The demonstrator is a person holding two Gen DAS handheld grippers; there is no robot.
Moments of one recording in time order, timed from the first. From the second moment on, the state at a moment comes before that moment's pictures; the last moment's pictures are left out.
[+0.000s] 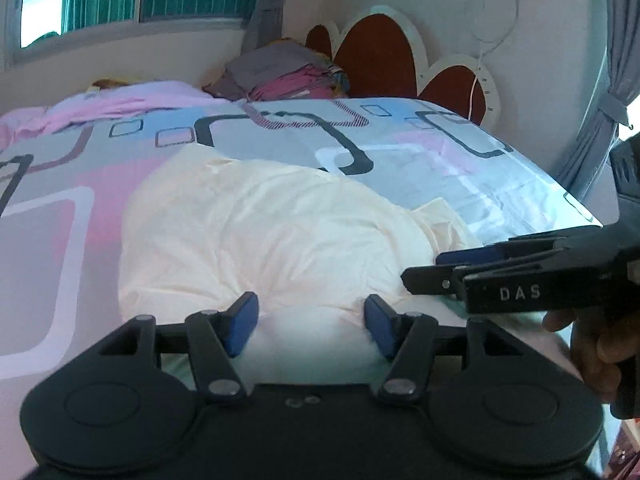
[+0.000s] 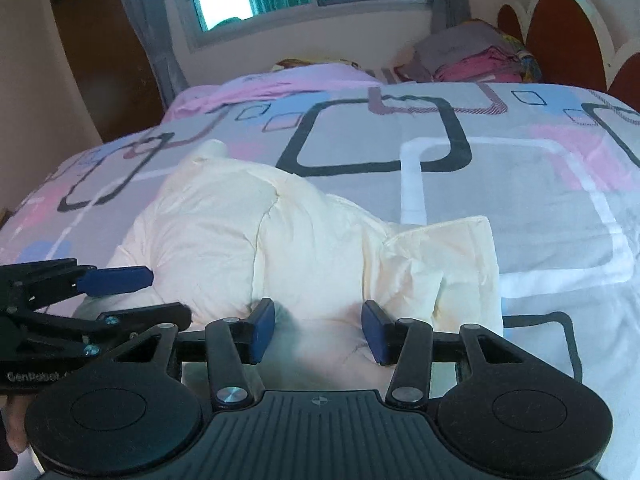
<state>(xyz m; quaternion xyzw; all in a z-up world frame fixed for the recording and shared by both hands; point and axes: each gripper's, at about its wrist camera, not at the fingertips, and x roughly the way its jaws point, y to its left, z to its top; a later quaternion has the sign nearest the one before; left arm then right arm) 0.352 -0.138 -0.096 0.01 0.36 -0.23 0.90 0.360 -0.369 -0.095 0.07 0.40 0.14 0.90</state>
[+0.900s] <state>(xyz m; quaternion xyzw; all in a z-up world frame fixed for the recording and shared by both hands) 0.242 -0.106 -0.088 0.03 0.37 -0.22 0.90 0.249 -0.388 -0.085 0.10 0.43 0.15 0.89</state>
